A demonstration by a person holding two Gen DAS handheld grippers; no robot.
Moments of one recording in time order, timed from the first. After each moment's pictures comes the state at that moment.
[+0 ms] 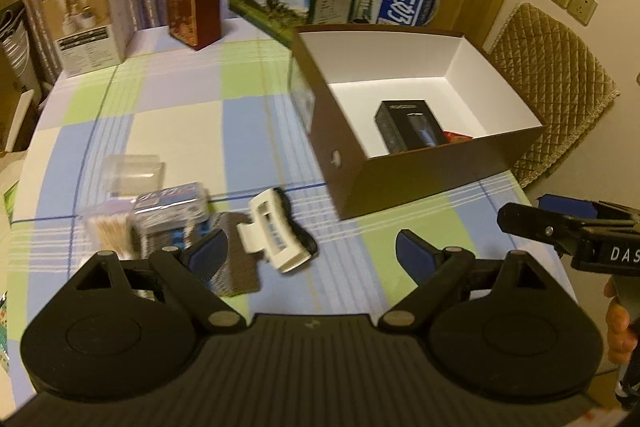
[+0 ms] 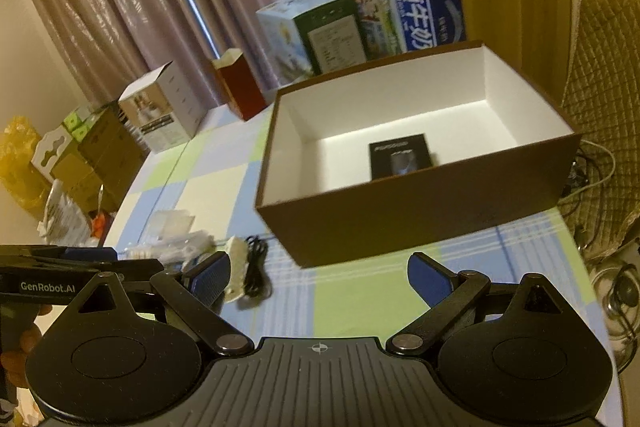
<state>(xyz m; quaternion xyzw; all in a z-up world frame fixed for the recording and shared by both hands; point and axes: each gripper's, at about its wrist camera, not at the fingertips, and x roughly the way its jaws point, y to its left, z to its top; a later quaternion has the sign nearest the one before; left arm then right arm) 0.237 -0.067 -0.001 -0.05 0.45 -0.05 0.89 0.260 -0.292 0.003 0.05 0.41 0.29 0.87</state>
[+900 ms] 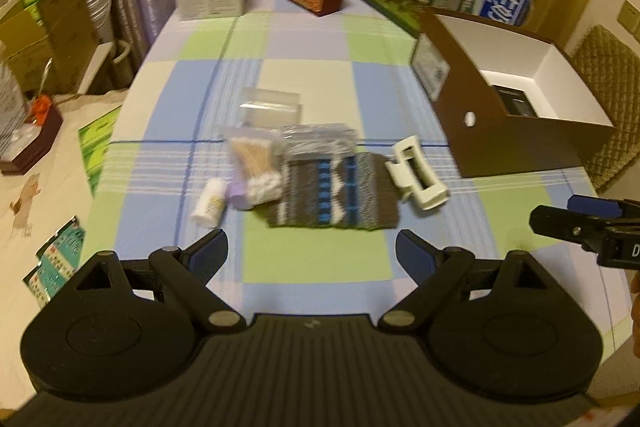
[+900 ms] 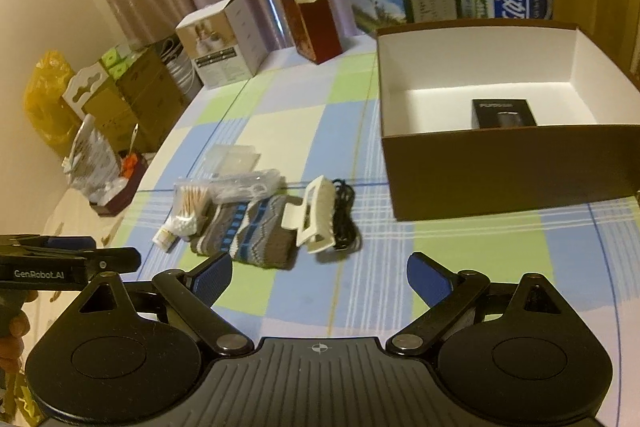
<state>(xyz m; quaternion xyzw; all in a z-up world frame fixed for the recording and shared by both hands) 0.165 0.039 -0.026 -0.07 0.46 0.06 0.88 0.215 -0.203 -0.032 -0.01 0.43 0.35 0.83</state>
